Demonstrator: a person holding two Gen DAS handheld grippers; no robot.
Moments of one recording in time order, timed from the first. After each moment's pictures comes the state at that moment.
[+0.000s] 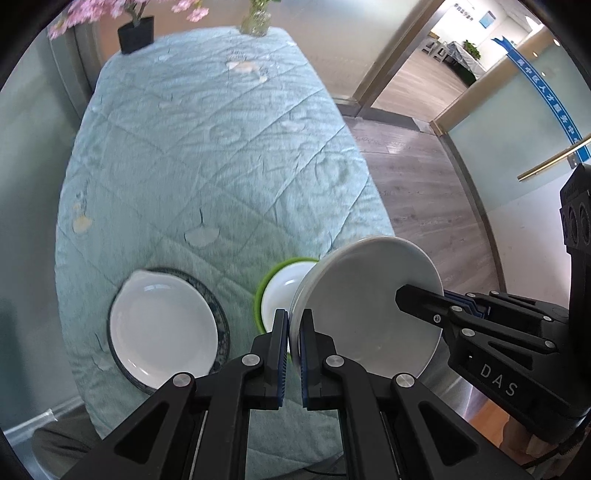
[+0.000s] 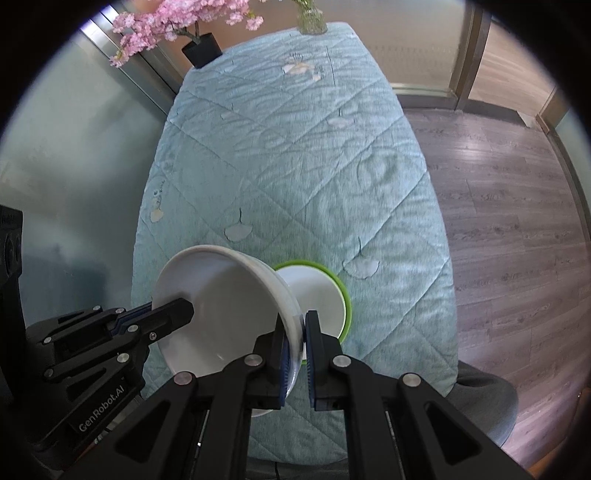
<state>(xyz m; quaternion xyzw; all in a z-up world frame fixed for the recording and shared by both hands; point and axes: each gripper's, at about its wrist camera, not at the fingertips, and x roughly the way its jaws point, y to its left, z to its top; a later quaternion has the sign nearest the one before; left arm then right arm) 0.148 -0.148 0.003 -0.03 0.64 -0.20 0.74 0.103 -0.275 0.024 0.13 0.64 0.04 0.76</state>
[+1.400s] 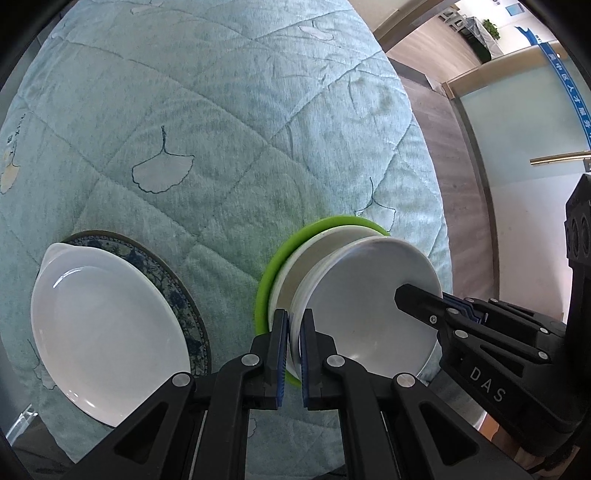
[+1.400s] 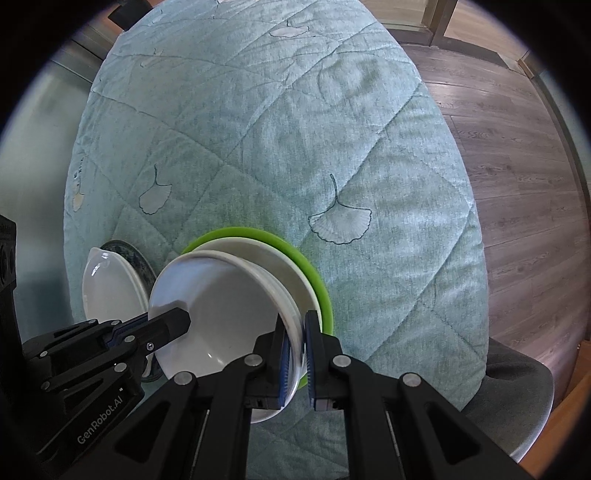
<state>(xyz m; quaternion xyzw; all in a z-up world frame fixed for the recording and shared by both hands) 0.183 -0.162 -0.141 -0.04 0.72 -0.22 0.65 0.123 -0.280 -0.096 0.14 0.72 -0.03 0.68</state>
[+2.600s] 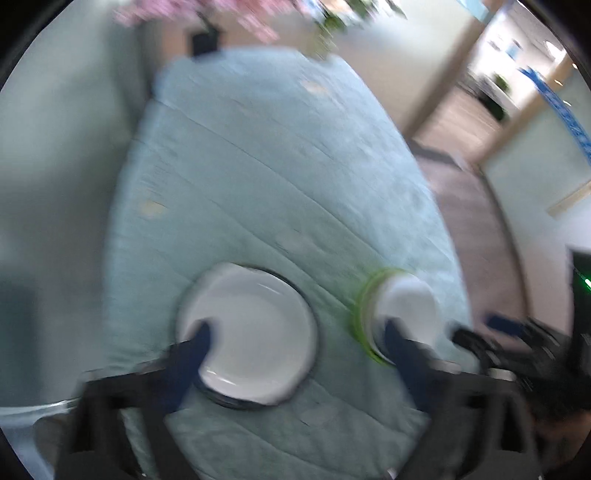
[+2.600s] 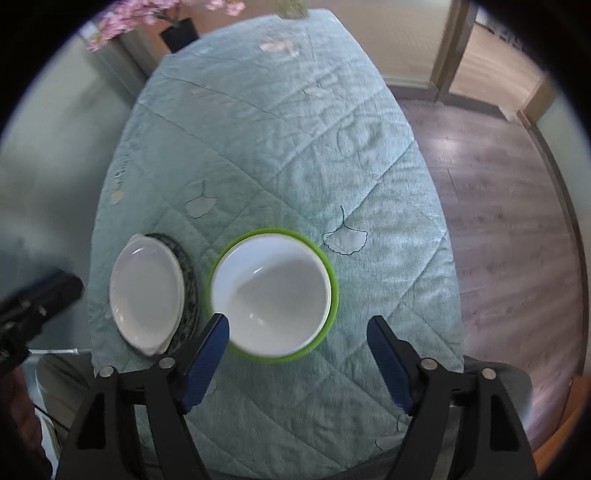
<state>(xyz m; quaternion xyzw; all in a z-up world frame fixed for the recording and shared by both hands) 0.127 -0.045 -0.007 -0.03 0.56 -0.10 0.82 0.075 -0.256 -0.027 0.10 0.63 -0.01 0.77</state>
